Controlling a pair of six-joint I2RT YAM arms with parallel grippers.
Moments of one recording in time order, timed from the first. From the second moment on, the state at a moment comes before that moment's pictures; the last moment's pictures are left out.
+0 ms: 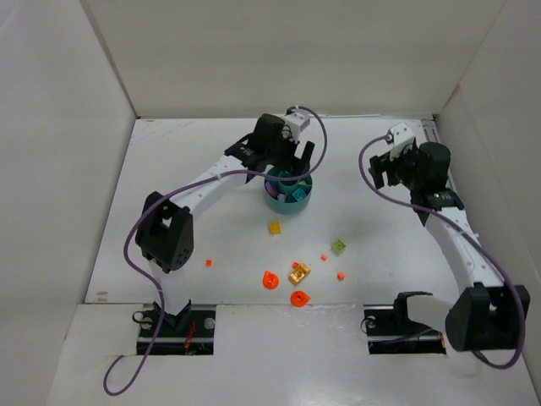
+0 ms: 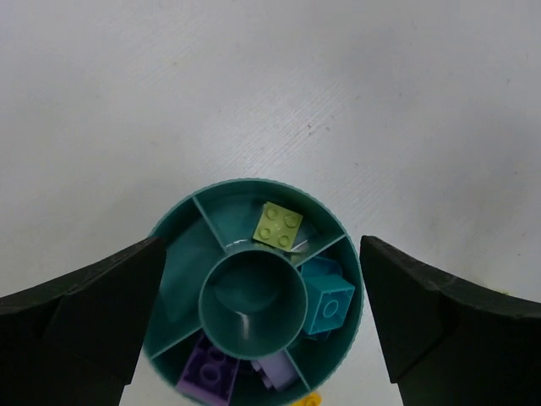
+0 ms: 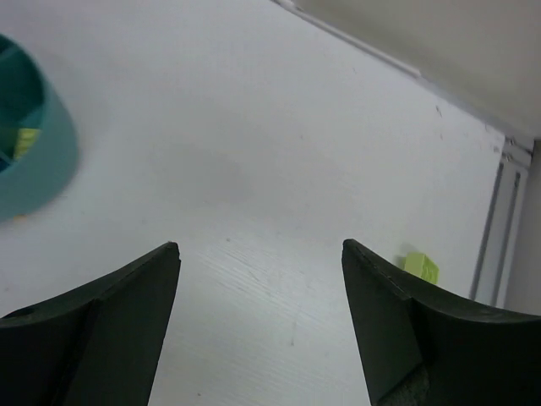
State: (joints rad) left arm -0.64 1.89 1.60 -0.32 0.16 -0.03; right arm 0.03 1.09 0.86 -0.09 -0.37 -0.36
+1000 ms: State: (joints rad) left arm -0.33 1.43 1.09 -0.13 0.11 -0.30; right arm -0.27 2.21 1.83 -0.73 -0.01 -0.66
